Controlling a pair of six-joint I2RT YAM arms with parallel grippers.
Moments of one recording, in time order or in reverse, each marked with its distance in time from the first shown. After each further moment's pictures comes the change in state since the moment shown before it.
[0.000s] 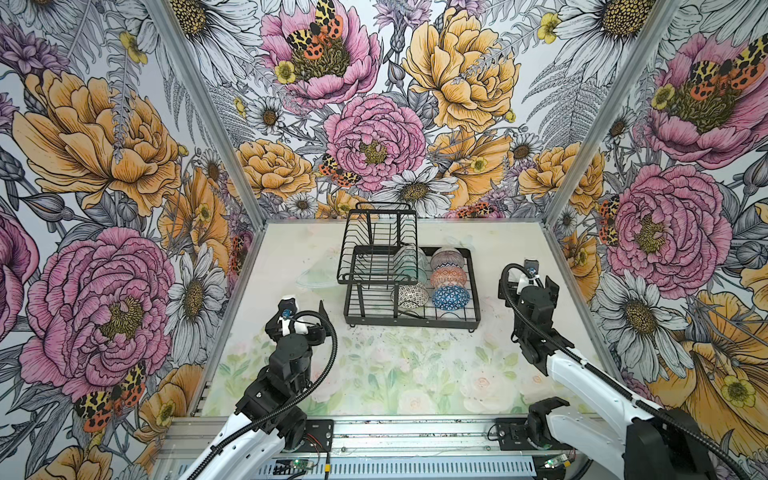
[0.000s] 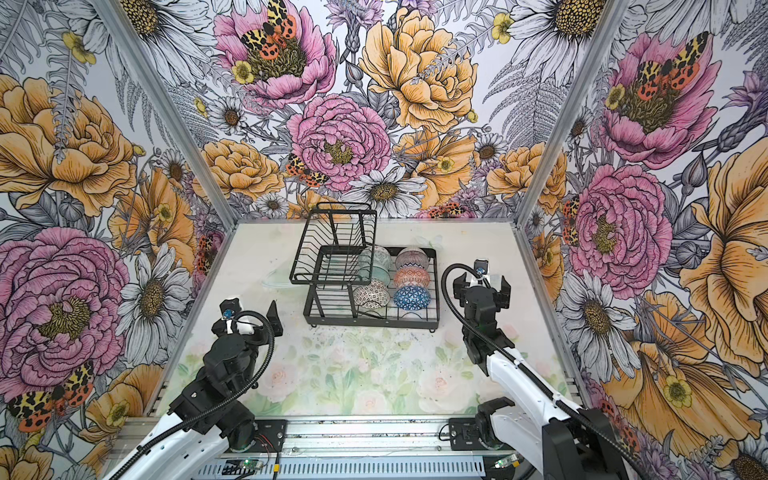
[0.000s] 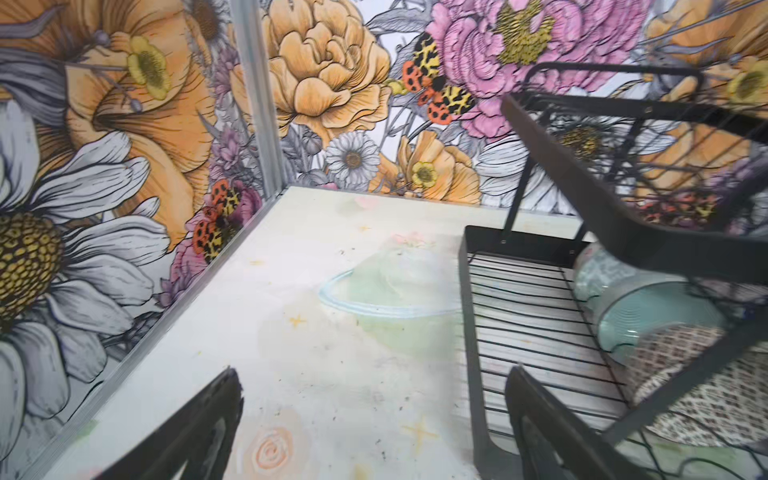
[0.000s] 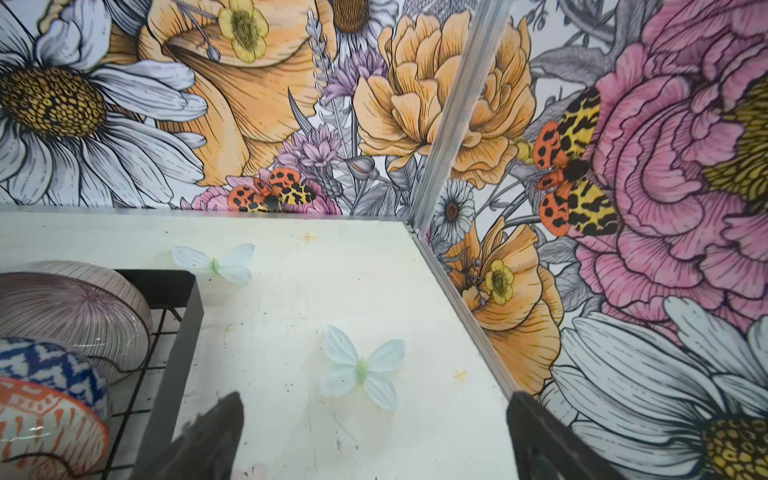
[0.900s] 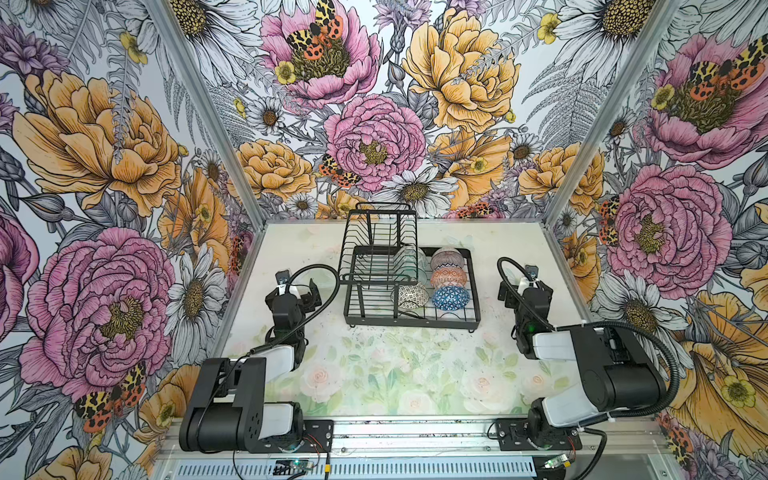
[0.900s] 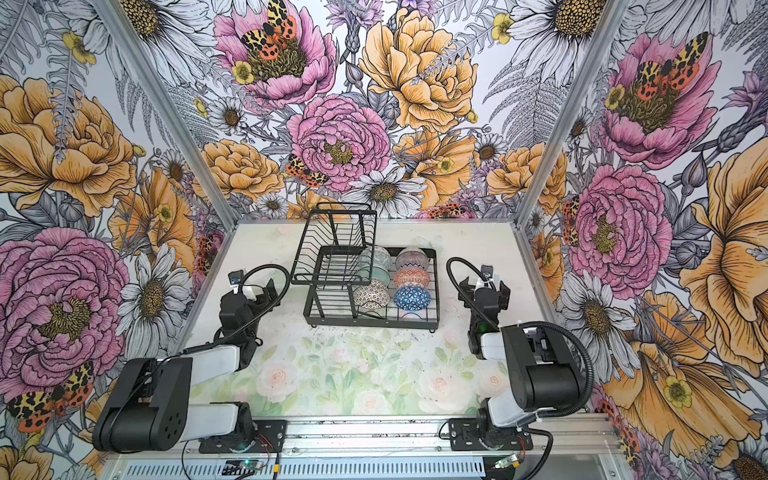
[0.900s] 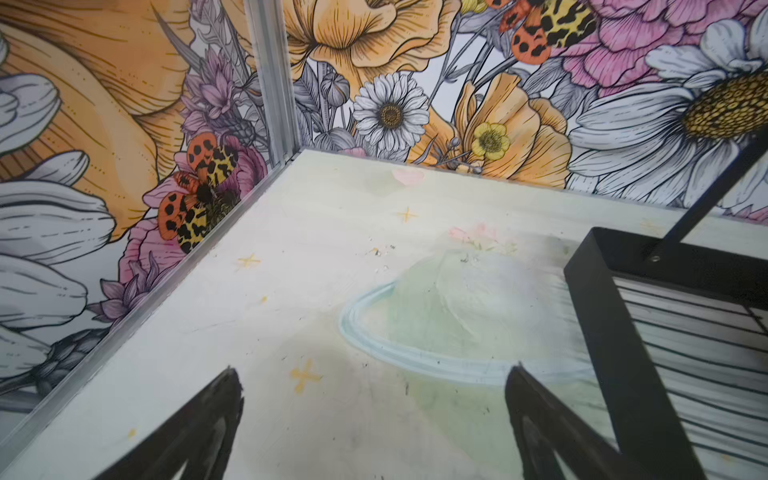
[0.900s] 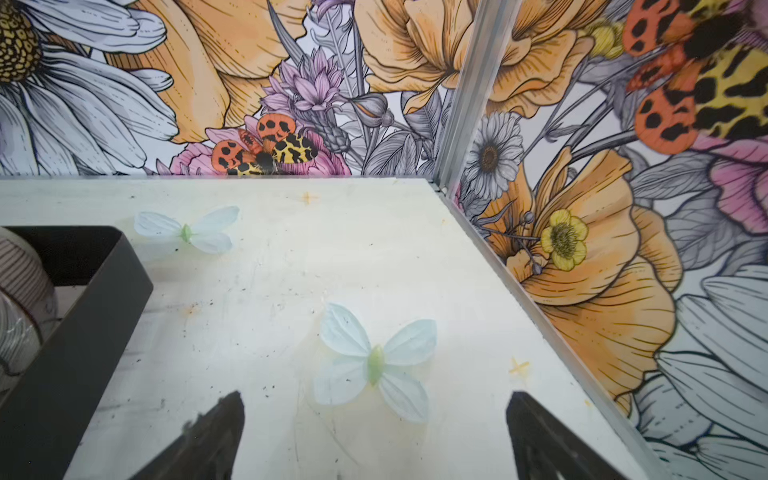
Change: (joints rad) left arm 0.510 0.993 0.018 0.963 0.498 0.073; right arm -0.215 0.472 -0.069 0.542 -0.282 0.025
